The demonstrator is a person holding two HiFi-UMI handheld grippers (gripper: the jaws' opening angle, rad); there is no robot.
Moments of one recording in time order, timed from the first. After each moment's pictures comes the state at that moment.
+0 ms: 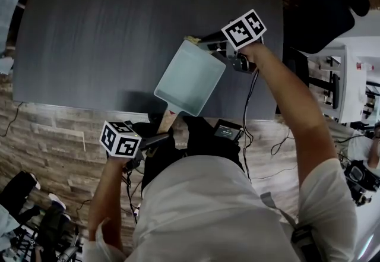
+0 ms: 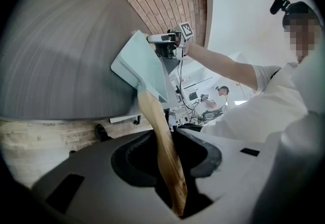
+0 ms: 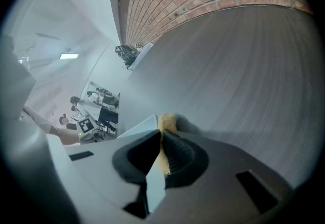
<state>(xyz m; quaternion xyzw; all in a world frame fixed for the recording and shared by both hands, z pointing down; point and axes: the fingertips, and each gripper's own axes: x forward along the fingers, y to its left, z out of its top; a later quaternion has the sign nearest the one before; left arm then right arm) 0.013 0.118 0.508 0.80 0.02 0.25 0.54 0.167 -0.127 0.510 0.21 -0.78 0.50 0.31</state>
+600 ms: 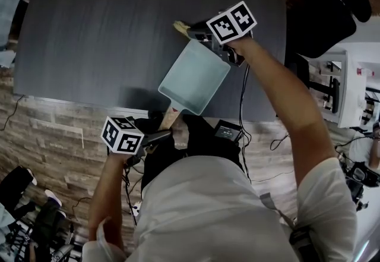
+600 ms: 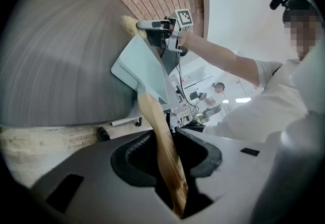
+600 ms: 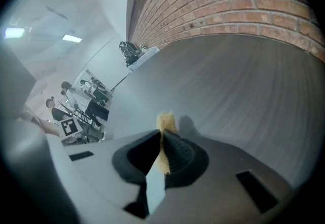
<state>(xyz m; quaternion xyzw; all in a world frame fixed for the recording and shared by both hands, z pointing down) 0.012 0.116 0.508 0.81 0.02 0.25 0.52 0.124 -0.170 0.497 0.25 -0.82 0.39 0.33</state>
